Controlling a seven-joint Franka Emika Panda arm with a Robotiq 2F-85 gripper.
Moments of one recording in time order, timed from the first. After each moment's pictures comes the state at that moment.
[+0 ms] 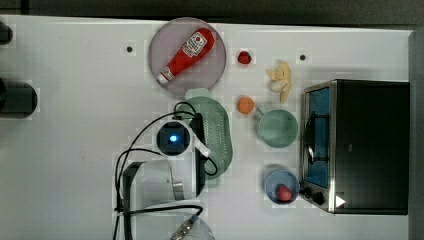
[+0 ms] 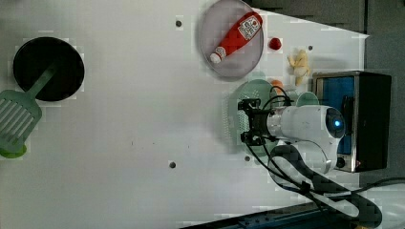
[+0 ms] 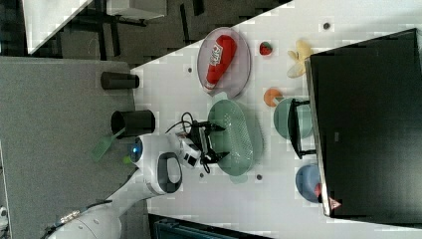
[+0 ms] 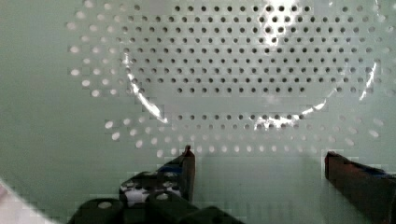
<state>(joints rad) 0.10 0.35 0.11 -2.42 0.04 1.18 0.82</state>
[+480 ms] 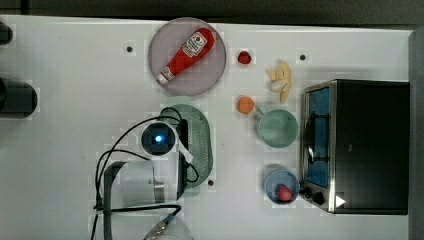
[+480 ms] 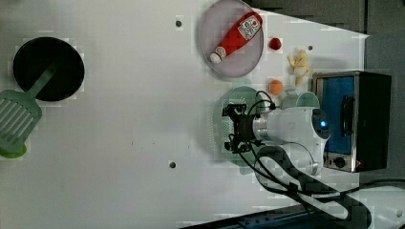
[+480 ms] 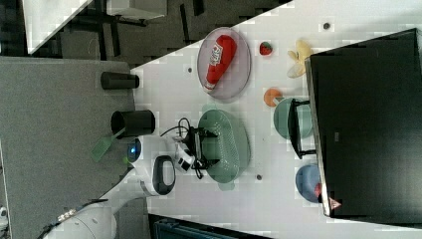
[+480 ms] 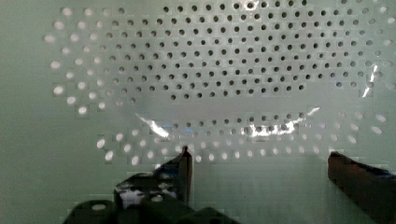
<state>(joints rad) 0.20 0.38 0.12 -2.41 0.23 1.14 0.83</state>
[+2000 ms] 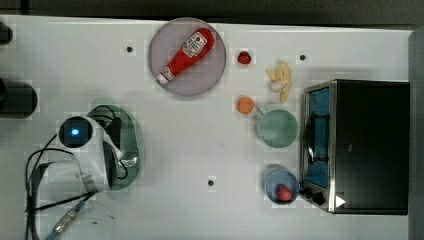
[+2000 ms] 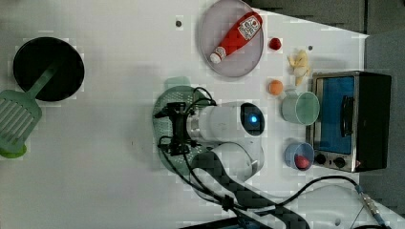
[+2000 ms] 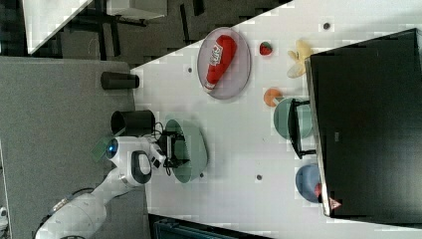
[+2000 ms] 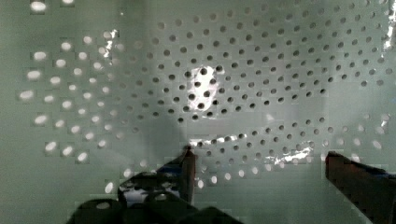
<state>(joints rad) 0.52 0.61 0.12 -2.07 0.32 1.08 1.09</state>
